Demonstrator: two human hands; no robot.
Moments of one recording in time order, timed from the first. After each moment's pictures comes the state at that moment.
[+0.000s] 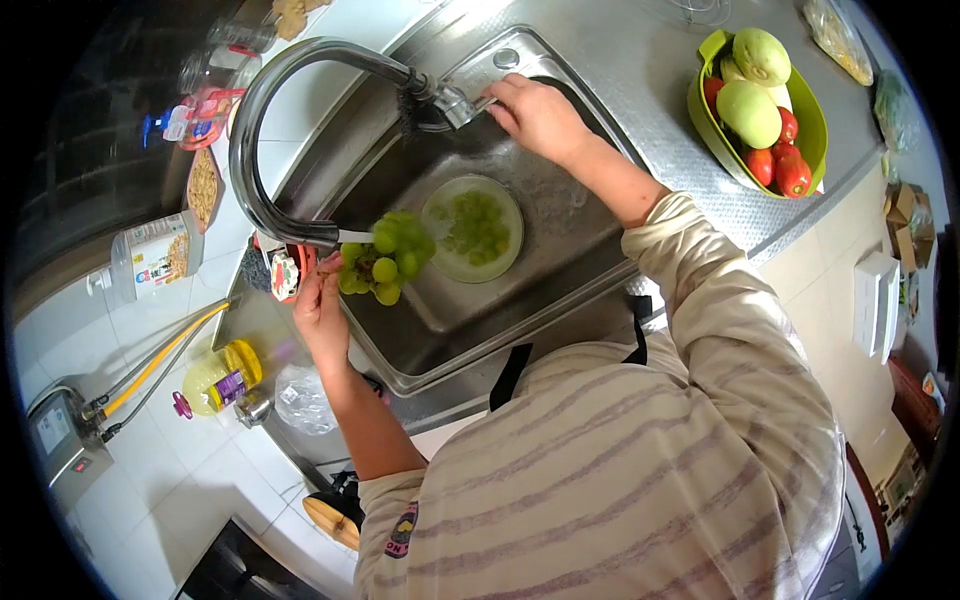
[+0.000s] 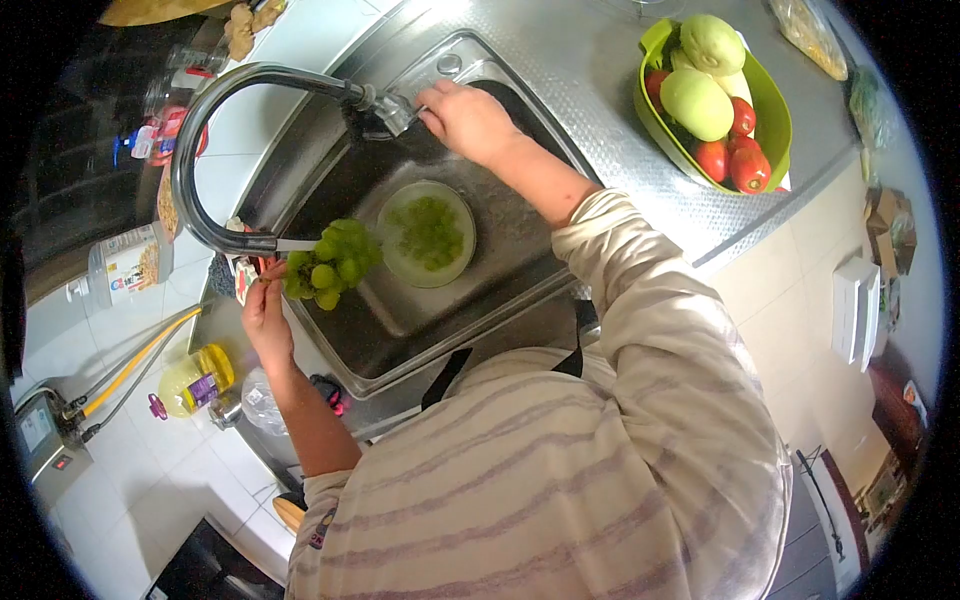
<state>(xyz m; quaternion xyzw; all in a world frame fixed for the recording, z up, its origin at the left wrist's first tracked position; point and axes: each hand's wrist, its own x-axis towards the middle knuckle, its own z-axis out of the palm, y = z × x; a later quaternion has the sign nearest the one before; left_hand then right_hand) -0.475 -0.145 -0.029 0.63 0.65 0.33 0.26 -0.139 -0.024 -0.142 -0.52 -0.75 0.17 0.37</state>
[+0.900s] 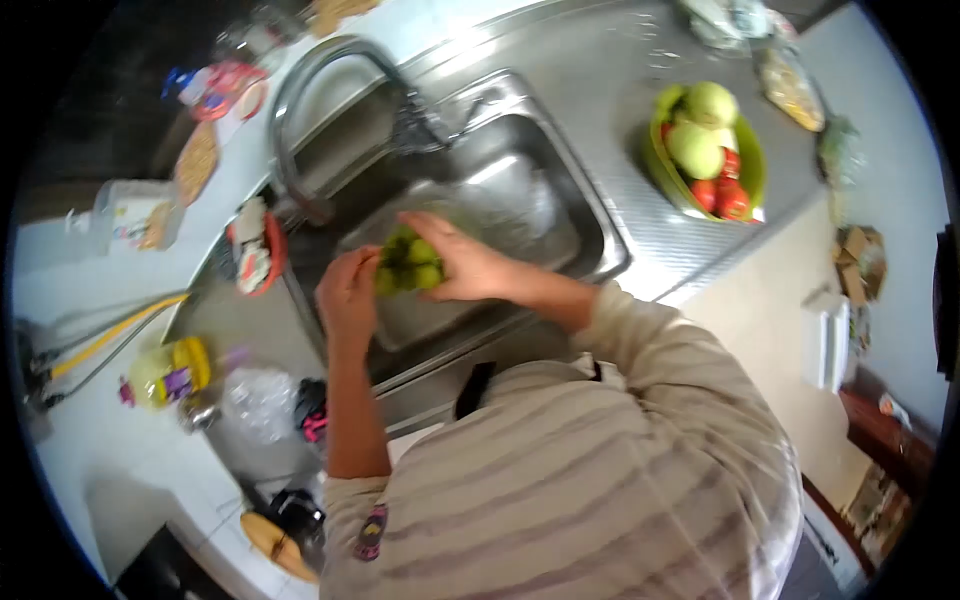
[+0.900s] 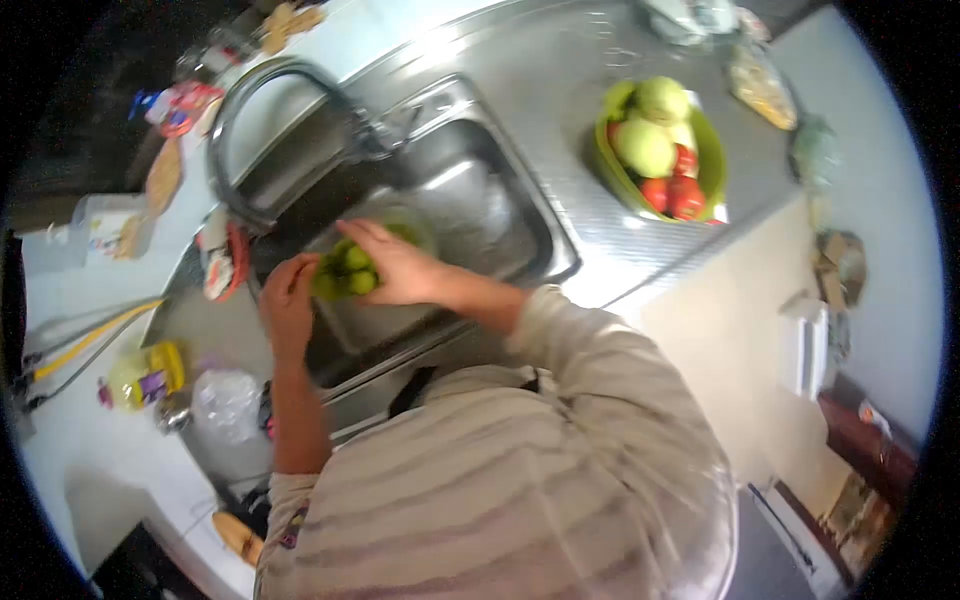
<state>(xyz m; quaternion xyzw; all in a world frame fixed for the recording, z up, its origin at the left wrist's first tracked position) -0.408 -0.171 -0.022 0.67 0.63 0.31 0.22 -0.221 -0.147 -0.096 -0.34 -0.73 0.49 0.34</state>
